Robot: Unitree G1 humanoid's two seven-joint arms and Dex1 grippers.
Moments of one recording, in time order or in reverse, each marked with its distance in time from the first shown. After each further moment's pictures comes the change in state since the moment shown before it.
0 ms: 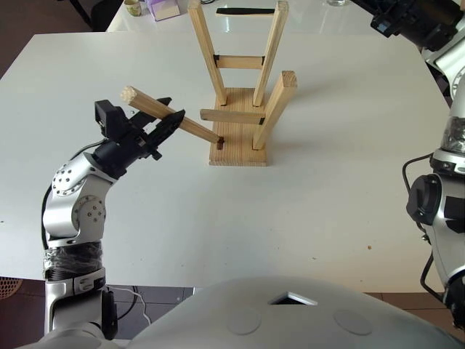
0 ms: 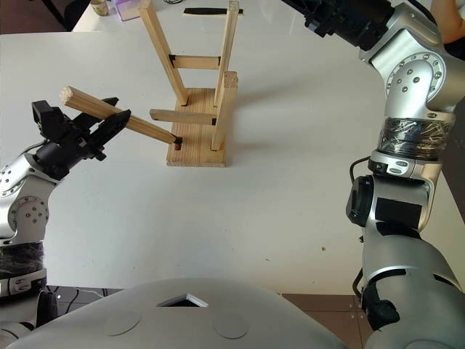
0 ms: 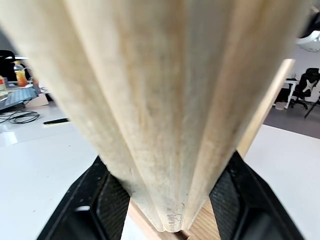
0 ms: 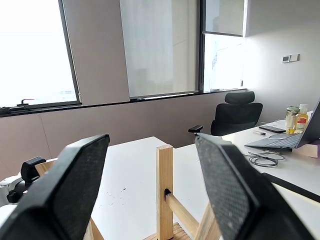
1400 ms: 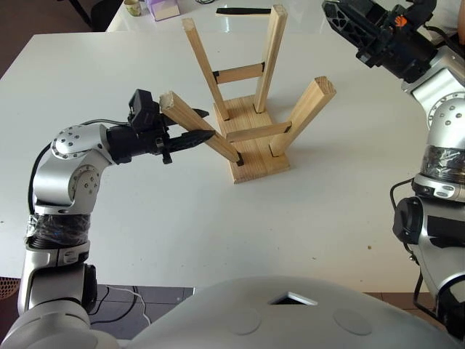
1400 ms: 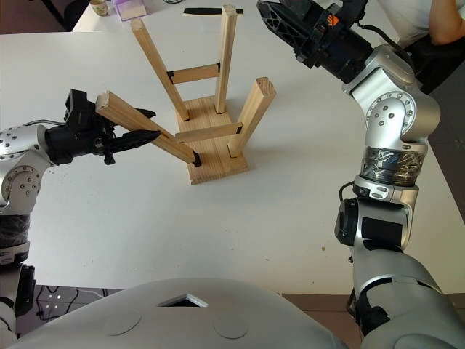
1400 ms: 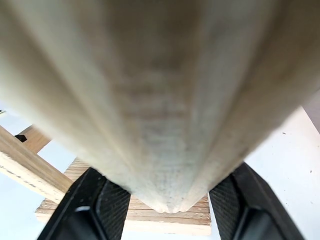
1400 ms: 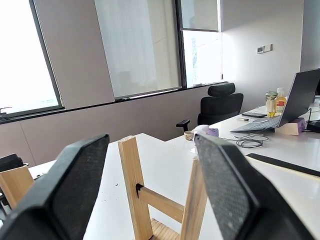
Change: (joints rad) left arm -0.203 0.179 -0.166 0.050 0.042 0.123 -0.282; right arm 0.173 0.070 -0.029 -0.130 0.004 -0.018 -0.108
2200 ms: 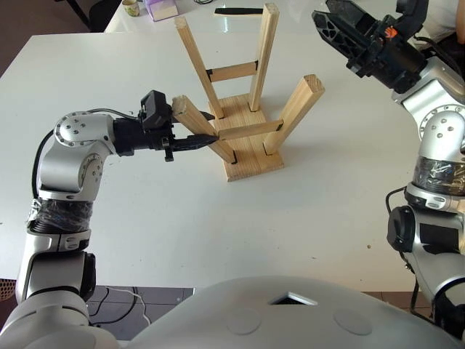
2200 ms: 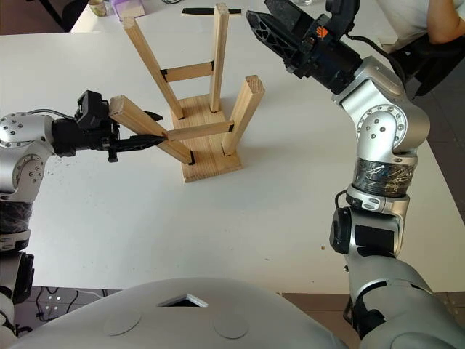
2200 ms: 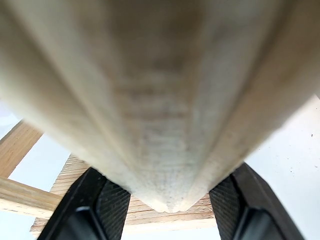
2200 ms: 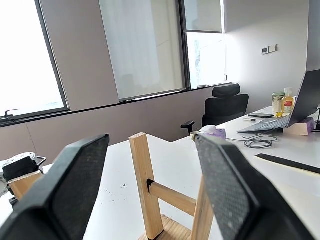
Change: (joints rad) left arm -0.089 0.025 -0.082 0.058 0.123 -0.079 -0.084; right arm 0.071 0.040 0.023 -0.136 0.036 0.023 -0.053
